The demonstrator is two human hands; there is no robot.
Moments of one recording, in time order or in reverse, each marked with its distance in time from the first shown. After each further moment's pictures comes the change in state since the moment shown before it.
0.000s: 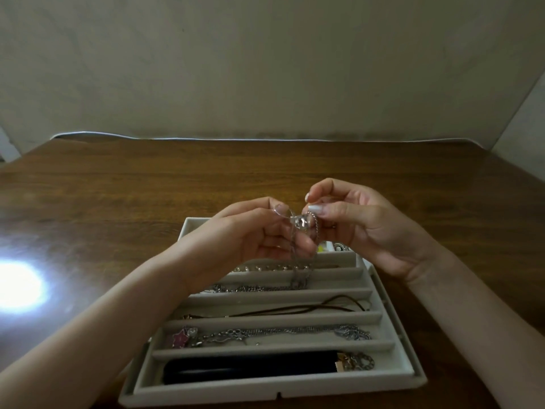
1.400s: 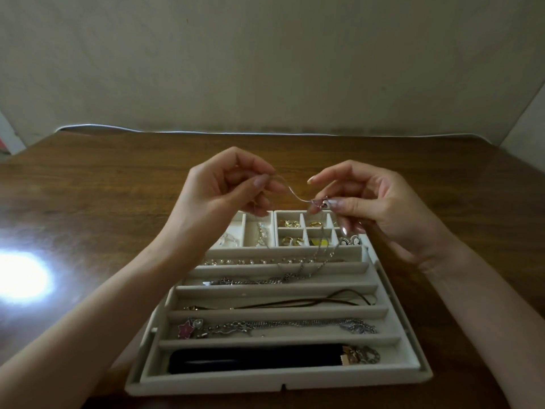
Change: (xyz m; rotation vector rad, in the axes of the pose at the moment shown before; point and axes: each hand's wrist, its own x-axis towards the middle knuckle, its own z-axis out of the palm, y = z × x) left_hand -0.007 0.013 -0.006 0.378 0.428 0.396; right_hand -0.005 -0.007 -0.003 -0.389 0.104 -0.170
